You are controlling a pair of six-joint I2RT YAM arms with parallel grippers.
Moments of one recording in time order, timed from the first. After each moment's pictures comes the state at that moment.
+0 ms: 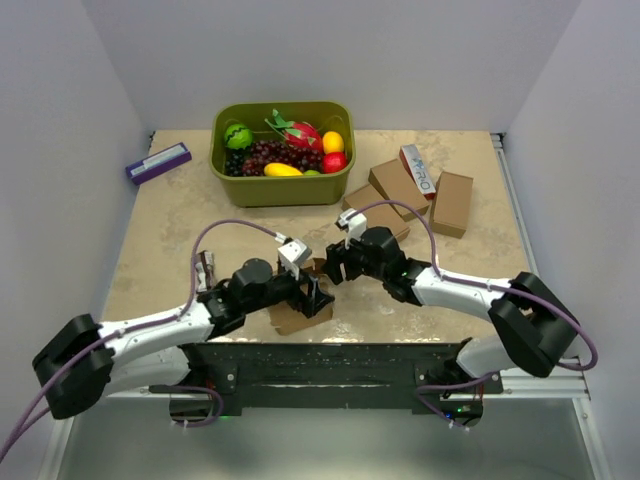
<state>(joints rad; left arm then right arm) -0.91 1.13 0.36 0.44 0.17 -0.35 0.77 1.44 0.64 0.27 -0.06 0.21</state>
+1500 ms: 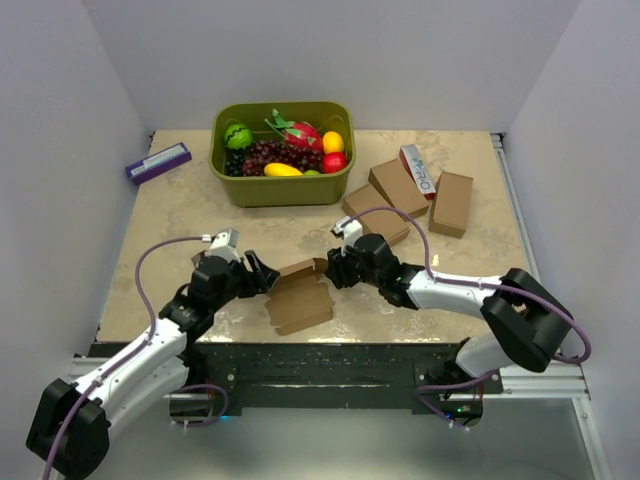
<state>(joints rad) -0.50 0.77 0.28 0.01 0.04 -0.70 0.81 1.45 0.63 0.26 -0.01 0.24</state>
